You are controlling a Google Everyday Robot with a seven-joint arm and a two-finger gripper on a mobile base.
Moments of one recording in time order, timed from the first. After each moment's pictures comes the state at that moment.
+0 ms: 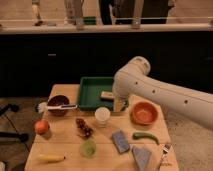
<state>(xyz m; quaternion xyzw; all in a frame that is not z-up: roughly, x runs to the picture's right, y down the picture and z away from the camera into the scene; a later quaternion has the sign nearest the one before) 0.042 0.038 0.707 -0.17 -0.08 0.02 0.98</state>
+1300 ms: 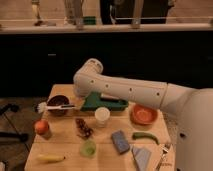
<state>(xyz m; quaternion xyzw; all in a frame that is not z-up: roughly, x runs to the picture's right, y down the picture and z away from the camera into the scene) -0.151 0.040 0.770 -0.19 -0.20 0.01 0.96</state>
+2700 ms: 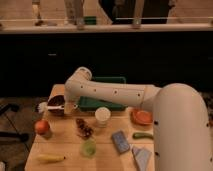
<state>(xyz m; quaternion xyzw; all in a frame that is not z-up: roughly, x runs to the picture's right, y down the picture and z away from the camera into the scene) -0.218 0.068 0.815 -0.21 -0.22 0.03 0.95</state>
